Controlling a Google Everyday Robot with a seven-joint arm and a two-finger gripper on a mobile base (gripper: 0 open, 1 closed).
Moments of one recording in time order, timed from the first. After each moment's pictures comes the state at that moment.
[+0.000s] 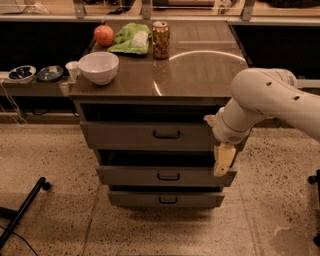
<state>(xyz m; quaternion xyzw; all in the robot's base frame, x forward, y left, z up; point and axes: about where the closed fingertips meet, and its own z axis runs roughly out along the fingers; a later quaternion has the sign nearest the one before) 0.548 -0.167 0.707 -0.71 0.69 0.02 0.15</state>
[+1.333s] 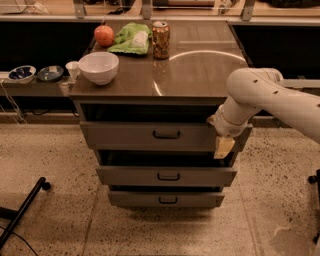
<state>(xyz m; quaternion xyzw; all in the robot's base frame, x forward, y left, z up) 0.601 -0.199 0.663 -0.73 0.67 0.01 0.11</state>
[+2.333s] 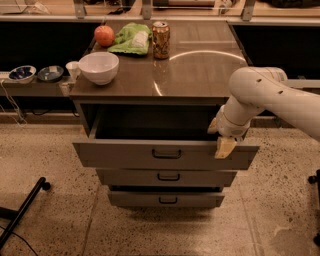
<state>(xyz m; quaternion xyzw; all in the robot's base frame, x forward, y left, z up) 0.593 -0.198 0.674 -0.73 0.67 0.01 0.11</state>
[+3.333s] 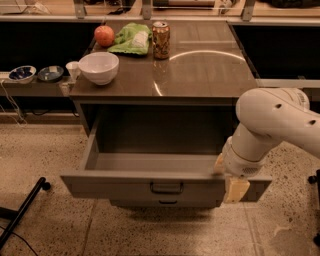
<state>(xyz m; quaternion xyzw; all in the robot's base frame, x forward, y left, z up) 0.433 -0.183 0.693 -0.72 0.69 0.07 0.04</state>
